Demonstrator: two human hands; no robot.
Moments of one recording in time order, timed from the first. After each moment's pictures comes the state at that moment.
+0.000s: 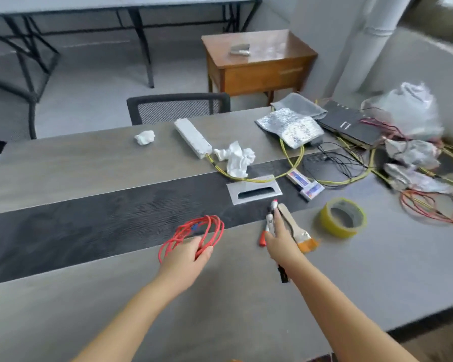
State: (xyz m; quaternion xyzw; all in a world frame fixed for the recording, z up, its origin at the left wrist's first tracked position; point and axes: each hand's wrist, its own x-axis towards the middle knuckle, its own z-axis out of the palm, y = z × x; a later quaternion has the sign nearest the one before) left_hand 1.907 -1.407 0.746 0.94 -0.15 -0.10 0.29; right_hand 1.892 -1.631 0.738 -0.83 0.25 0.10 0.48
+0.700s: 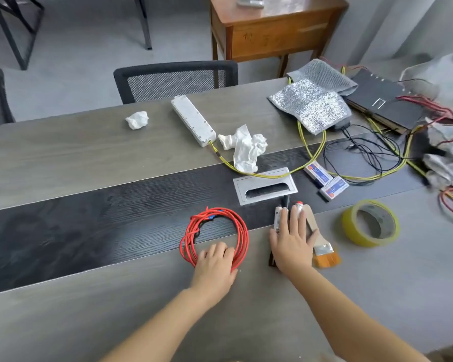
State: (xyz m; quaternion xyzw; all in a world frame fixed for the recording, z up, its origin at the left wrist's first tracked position) left_hand 1.933 -1.461 0.663 0.95 -0.27 -0.13 0.04; right_hand 1.932 -1.653 0.657 -0.95 0.21 0.16 0.15
